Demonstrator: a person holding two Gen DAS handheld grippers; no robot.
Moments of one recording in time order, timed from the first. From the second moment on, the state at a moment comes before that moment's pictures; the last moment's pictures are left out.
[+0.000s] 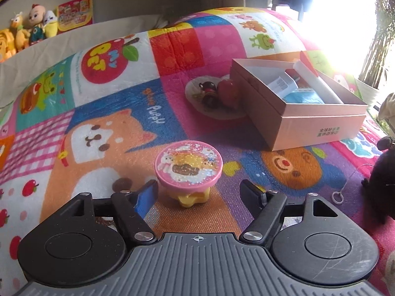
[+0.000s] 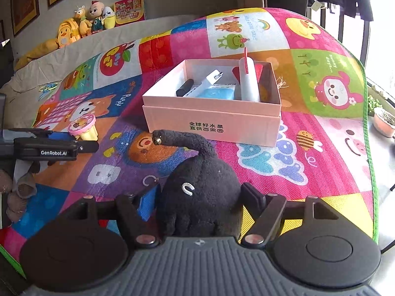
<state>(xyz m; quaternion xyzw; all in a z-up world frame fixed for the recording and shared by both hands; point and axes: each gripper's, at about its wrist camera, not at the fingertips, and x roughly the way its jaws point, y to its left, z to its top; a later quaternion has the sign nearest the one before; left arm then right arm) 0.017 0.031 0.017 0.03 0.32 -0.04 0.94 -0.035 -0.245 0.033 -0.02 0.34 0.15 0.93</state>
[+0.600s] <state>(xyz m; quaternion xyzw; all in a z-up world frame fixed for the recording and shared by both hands) 0.032 0.011 0.020 0.12 0.32 -0.07 0.94 -0.030 -0.245 0.031 -0.03 0.35 0.16 0.92</state>
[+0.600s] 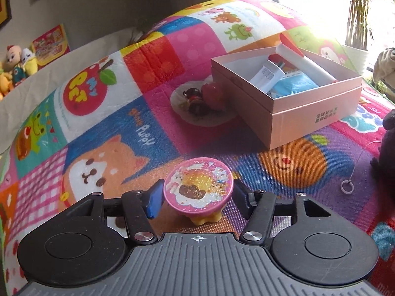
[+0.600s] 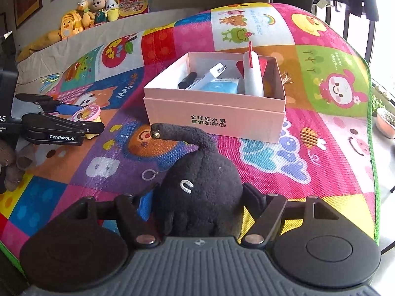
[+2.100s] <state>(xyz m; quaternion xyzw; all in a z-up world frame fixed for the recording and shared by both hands) 0.034 0.014 0.036 0.00 0.27 -0.12 0.96 0.090 -0.241 0.193 0.05 0.28 0.18 0.94</state>
